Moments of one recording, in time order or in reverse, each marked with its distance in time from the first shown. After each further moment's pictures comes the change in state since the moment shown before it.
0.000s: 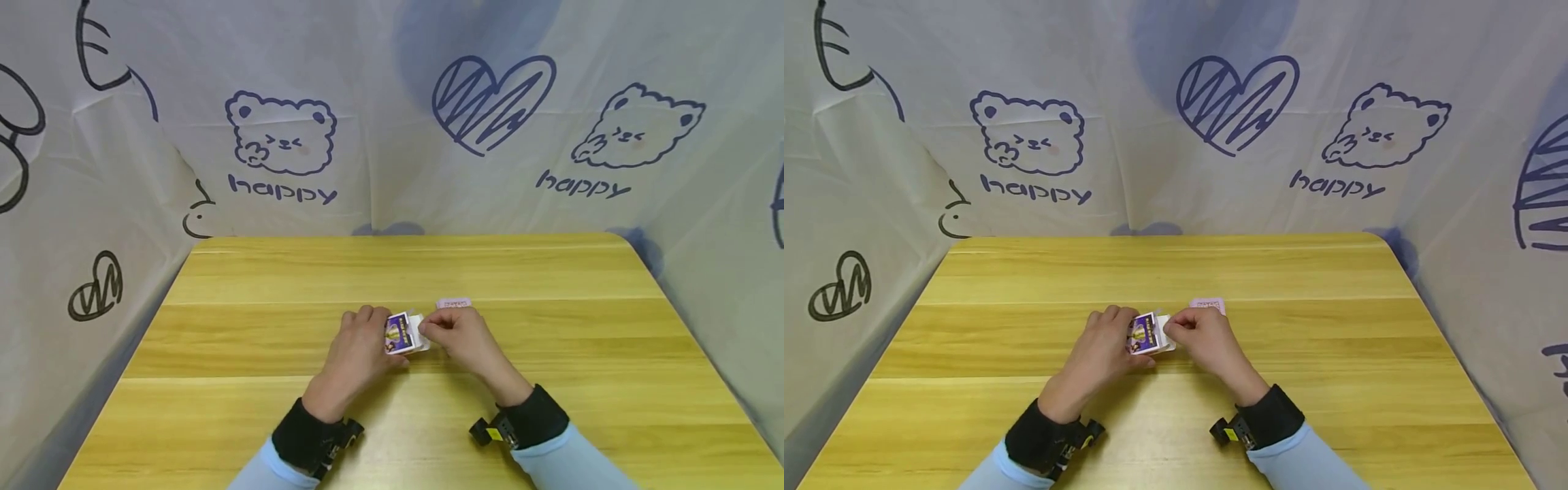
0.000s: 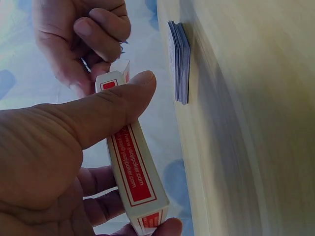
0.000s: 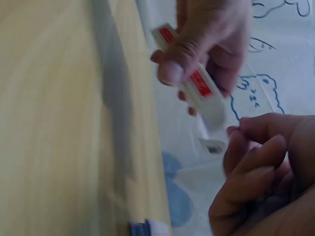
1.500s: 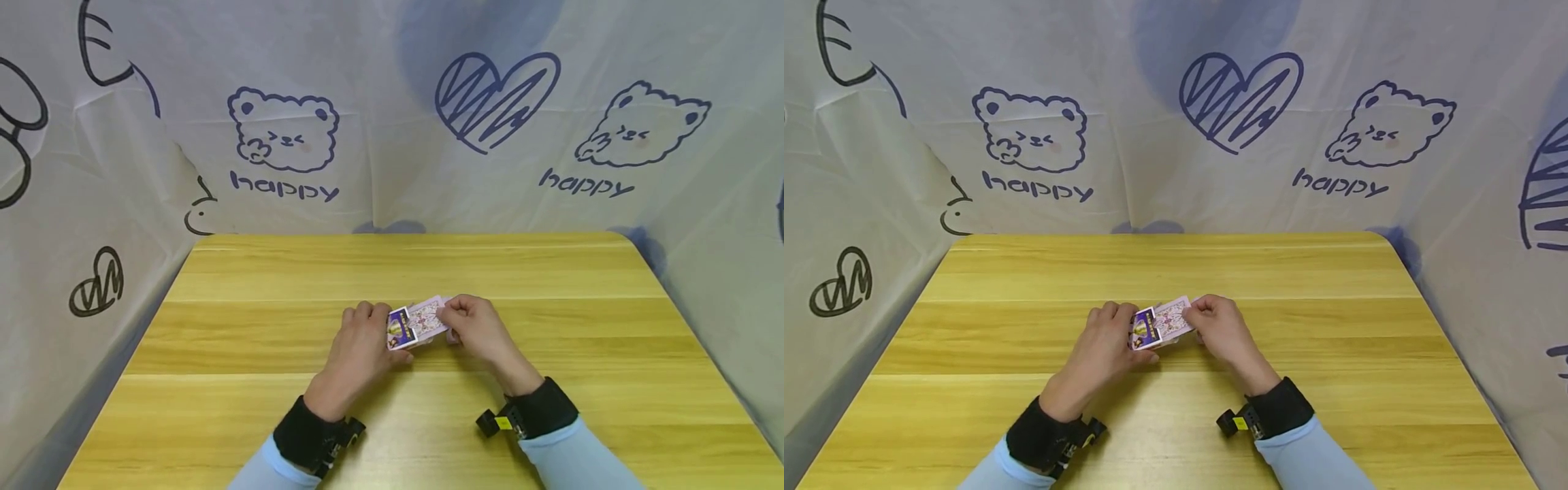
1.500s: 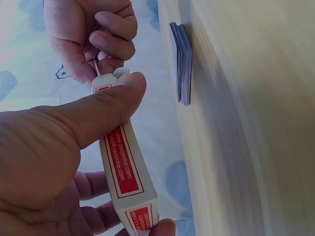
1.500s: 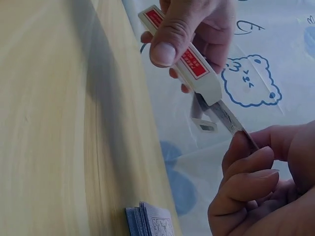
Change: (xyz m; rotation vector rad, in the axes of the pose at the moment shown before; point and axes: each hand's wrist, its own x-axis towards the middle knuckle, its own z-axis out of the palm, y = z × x) left_hand 0.001 0.003 -0.001 -0.010 0.026 -0.052; right_hand 0.007 0.006 -0.012 0.198 0.016 0.116
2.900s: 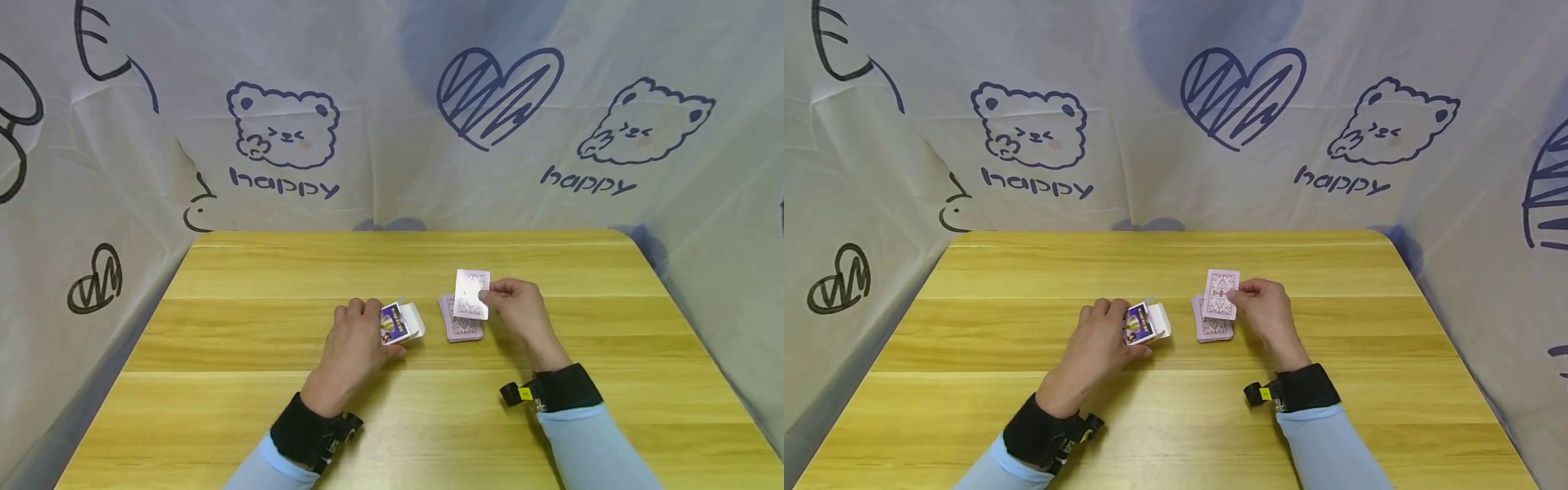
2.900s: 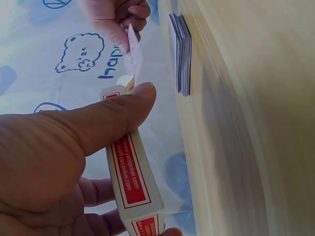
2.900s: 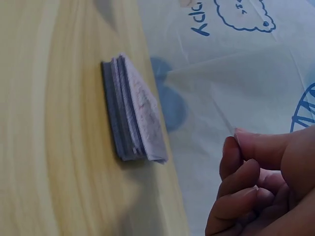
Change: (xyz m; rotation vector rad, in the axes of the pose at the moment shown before) left_hand 0.000 -0.006 -0.002 -0.003 -0.006 -0.076; right_hand 0.022 0.021 -0.062 -0.250 0.229 0.096
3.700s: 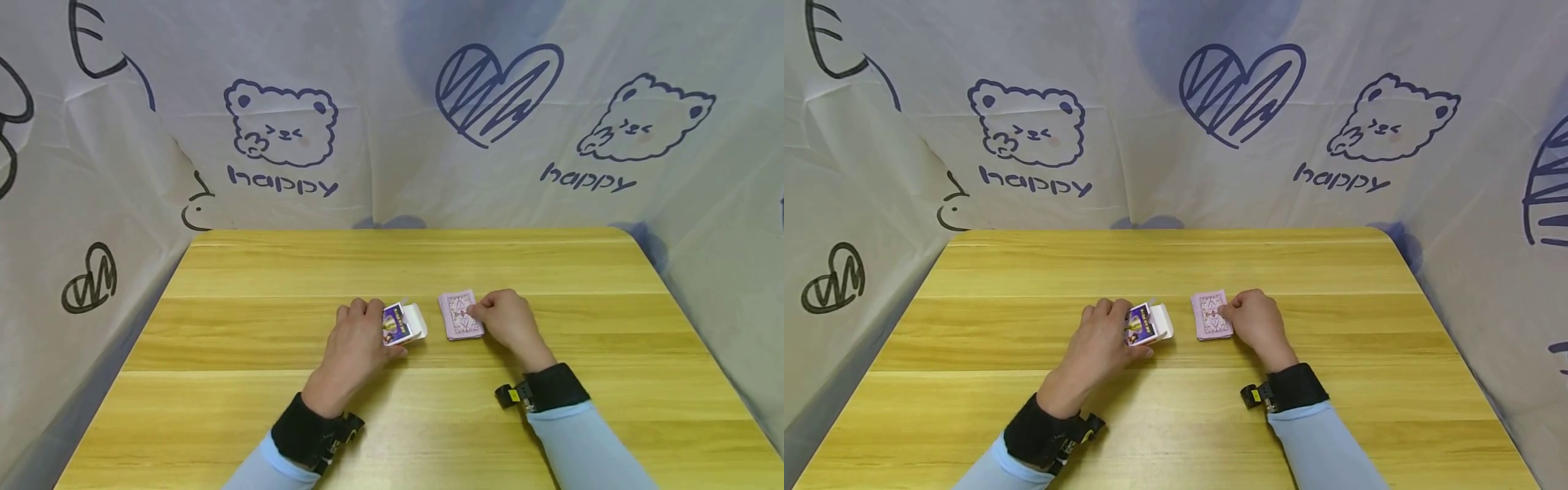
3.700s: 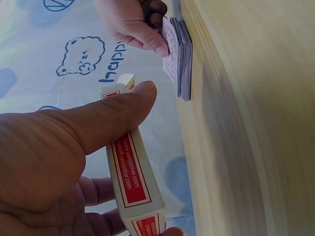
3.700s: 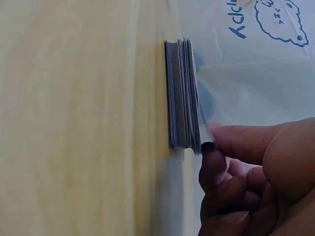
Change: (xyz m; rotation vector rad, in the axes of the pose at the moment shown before) left_hand 0.000 0.005 0.000 -0.007 -0.049 -0.028; right_hand 0.003 0.016 0.022 -0.312 -0.052 -0.035
